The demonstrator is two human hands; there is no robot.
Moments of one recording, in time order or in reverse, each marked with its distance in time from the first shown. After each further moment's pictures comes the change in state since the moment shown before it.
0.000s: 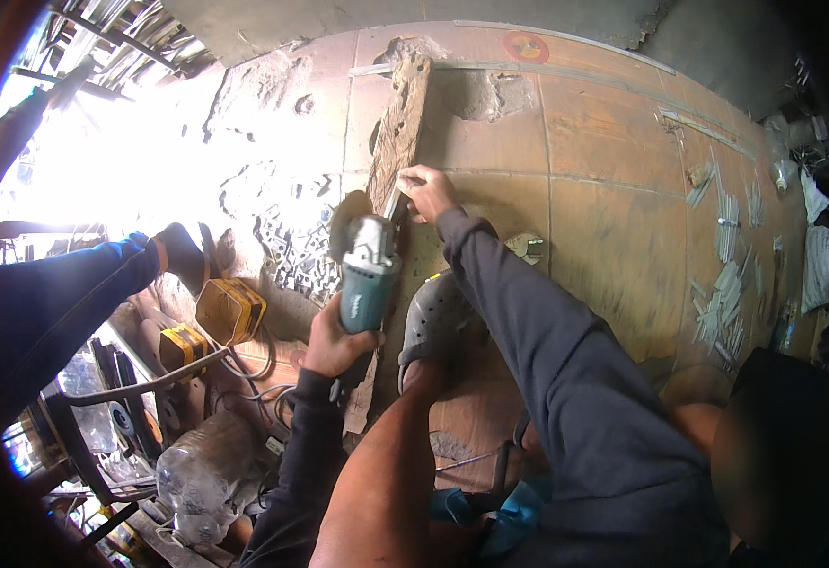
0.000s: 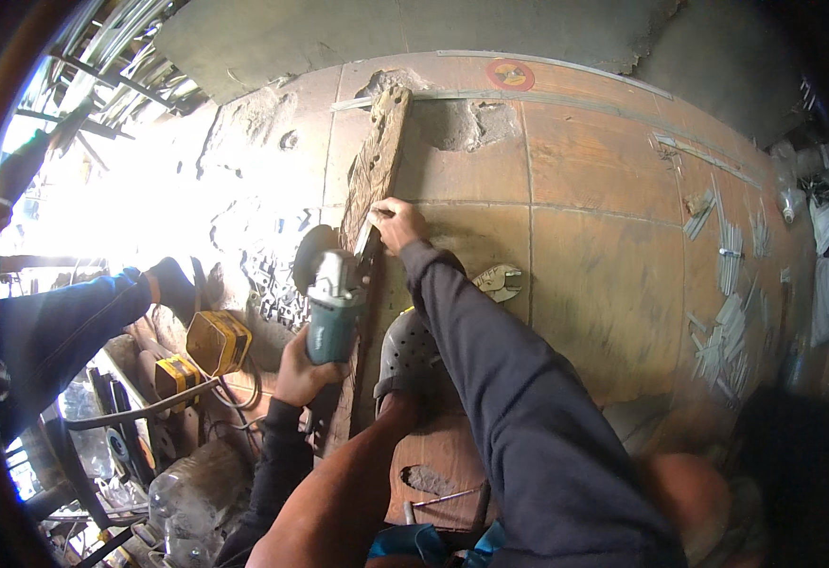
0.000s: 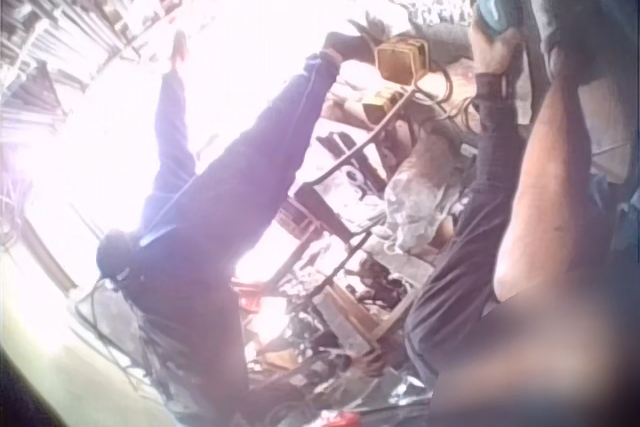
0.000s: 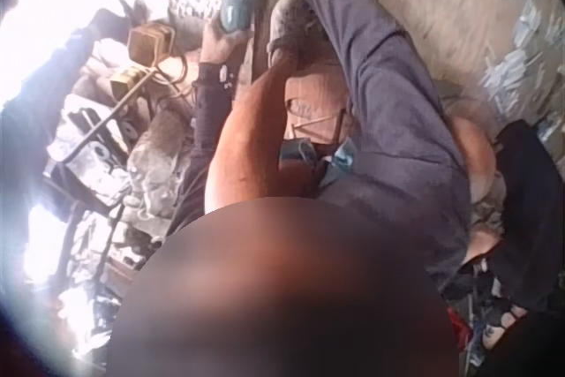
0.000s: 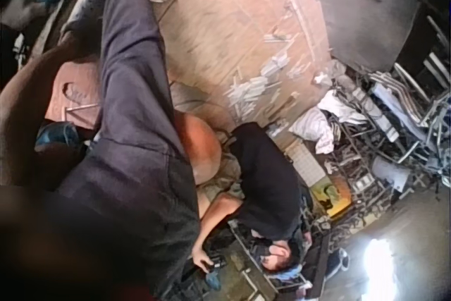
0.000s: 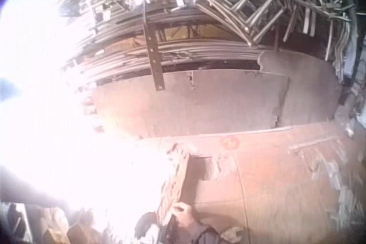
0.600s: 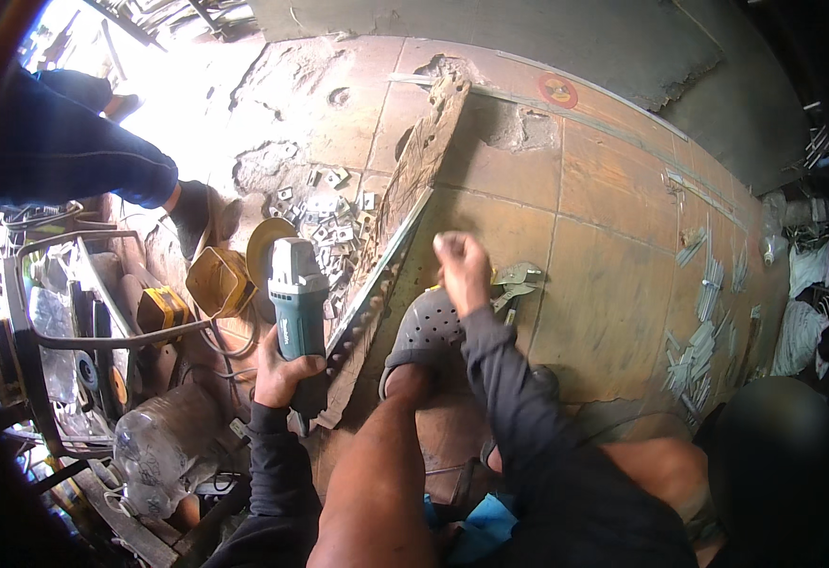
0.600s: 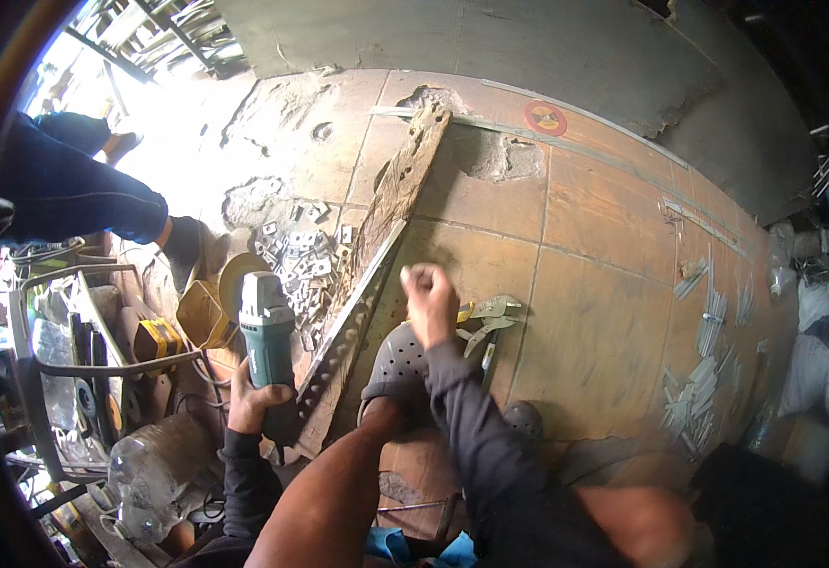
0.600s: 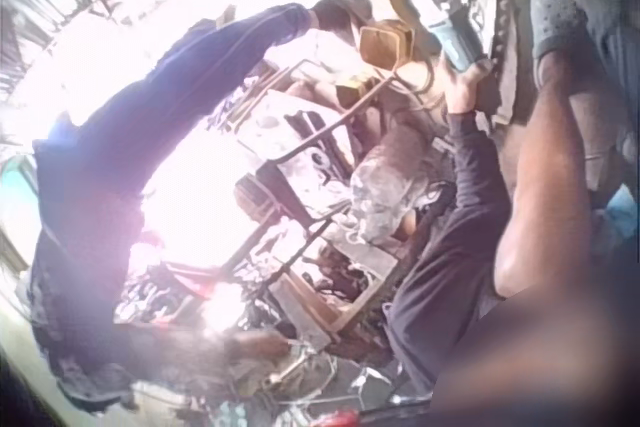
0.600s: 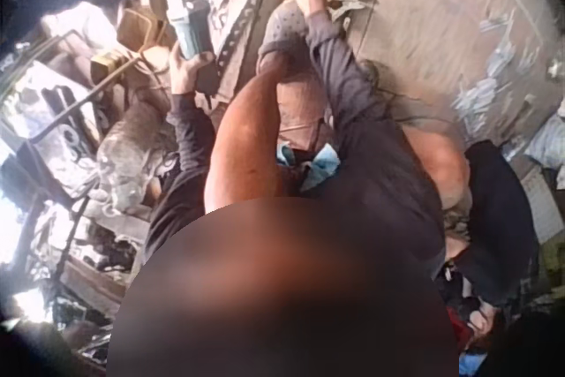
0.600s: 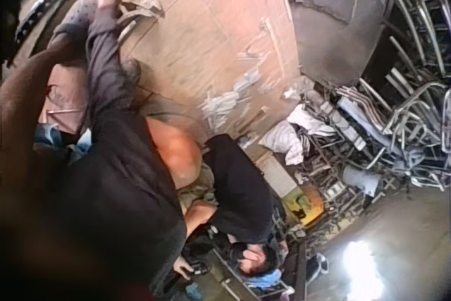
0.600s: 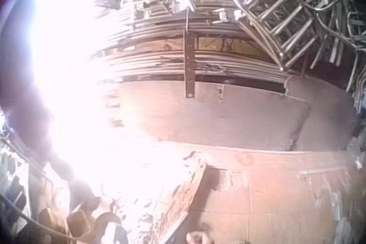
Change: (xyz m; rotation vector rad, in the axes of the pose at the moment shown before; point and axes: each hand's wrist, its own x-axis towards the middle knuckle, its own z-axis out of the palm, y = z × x) left_hand -0.081 -0.007 -0.041 -0.364 0.283 -0.146; right_hand -0.111 0.020 -0.022 -0.052 0.164 -0.042
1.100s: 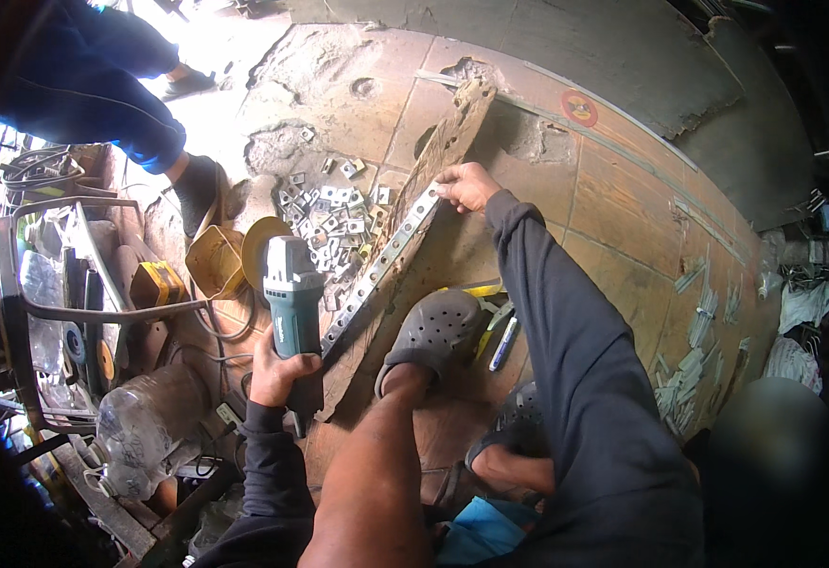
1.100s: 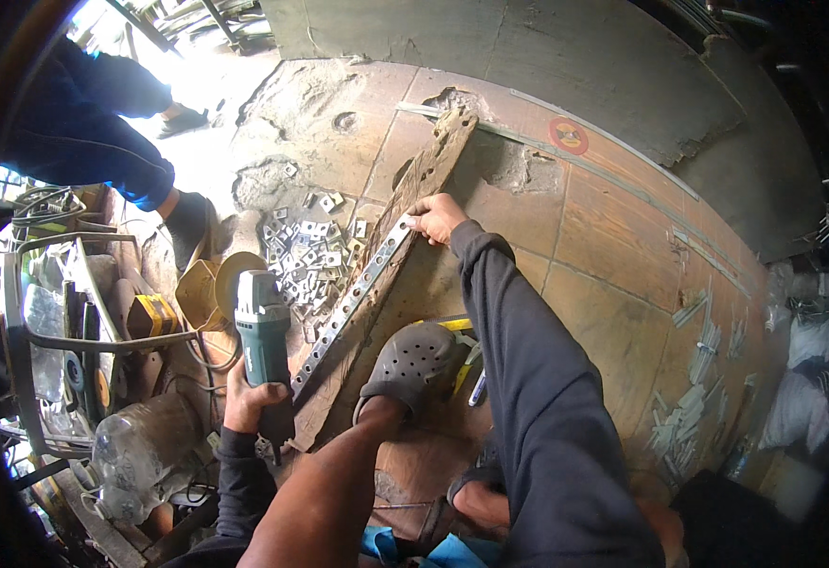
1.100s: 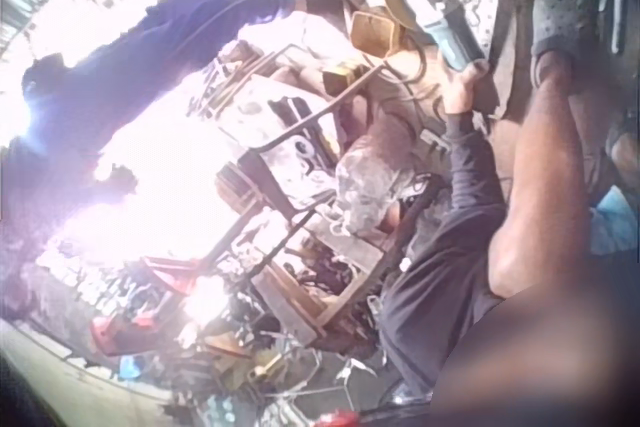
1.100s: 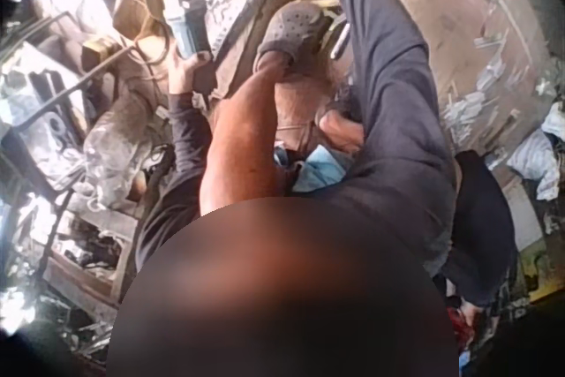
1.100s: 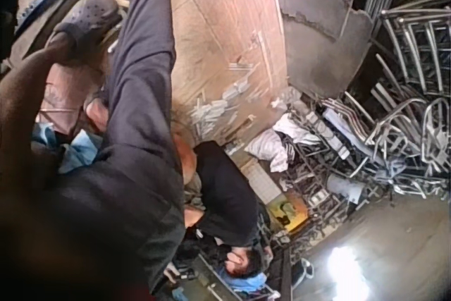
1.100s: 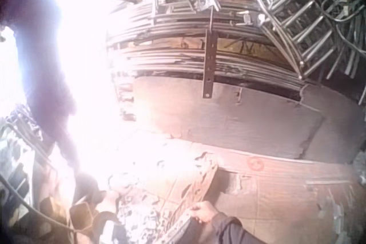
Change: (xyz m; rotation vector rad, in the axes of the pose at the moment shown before) left_hand -0.013 -0.014 -0.011 -0.099 0.039 -0.064; right_hand 0.166 -0.055 0.017 -0.345 -0.641 0.045
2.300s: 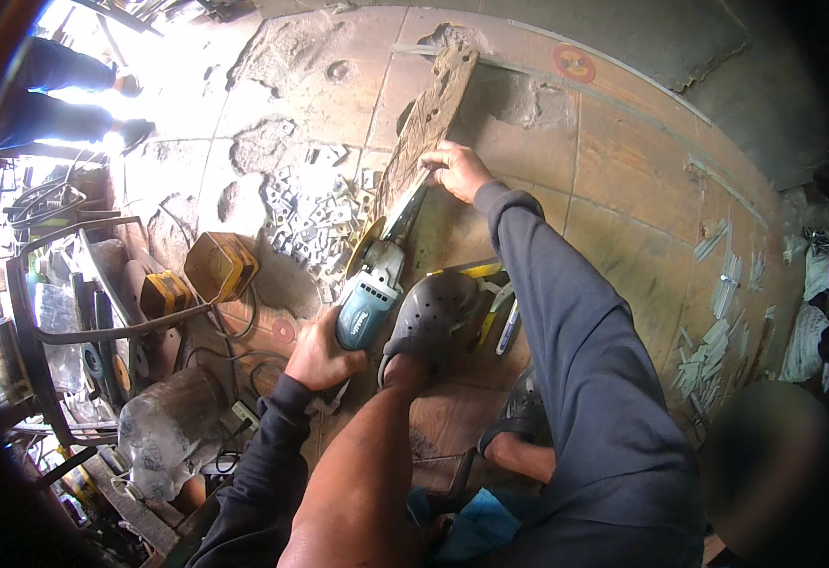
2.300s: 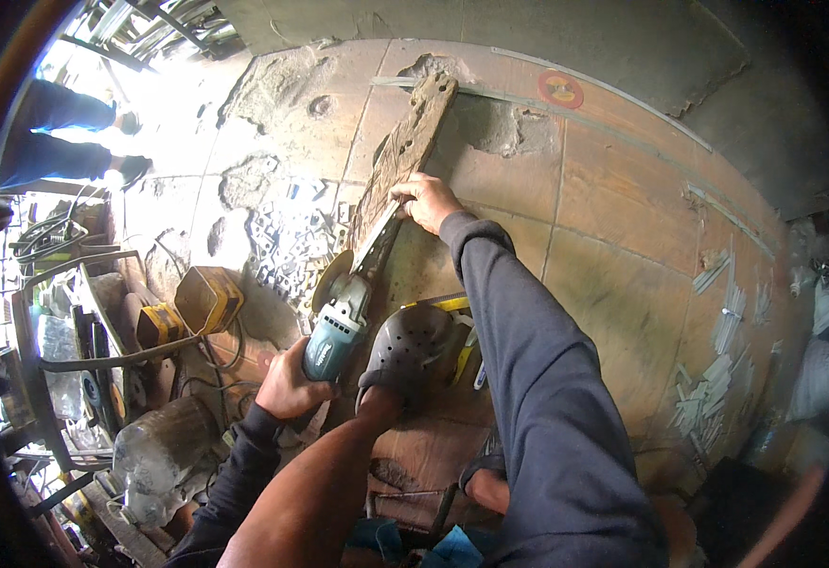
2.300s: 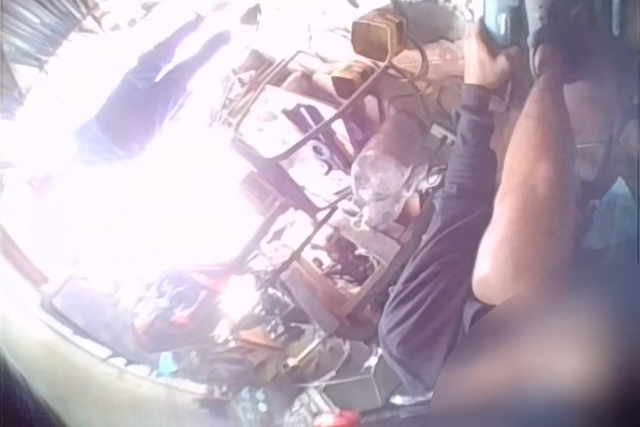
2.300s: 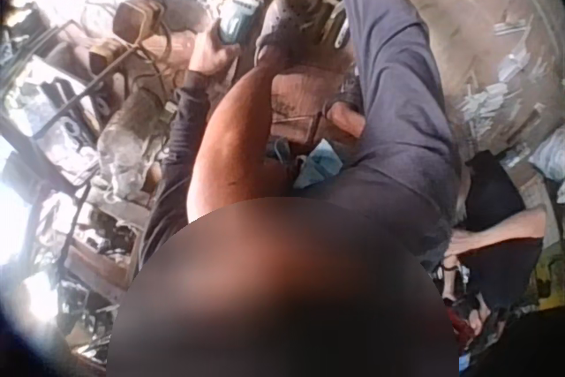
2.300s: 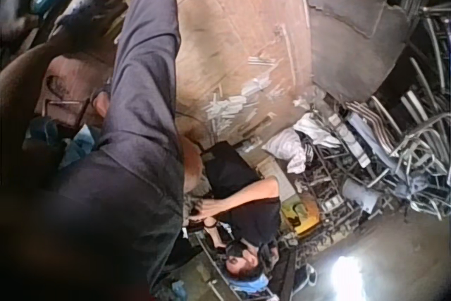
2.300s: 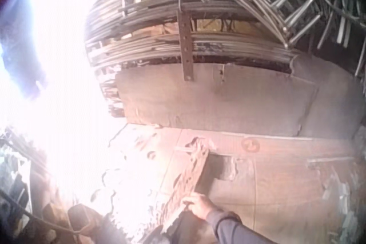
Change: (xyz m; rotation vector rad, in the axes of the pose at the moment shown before) left_hand 0.030 0.003 0.065 0.786 -0.258 0.229; right_hand 0.004 0.048 0.005 -0.283 0.155 -0.548
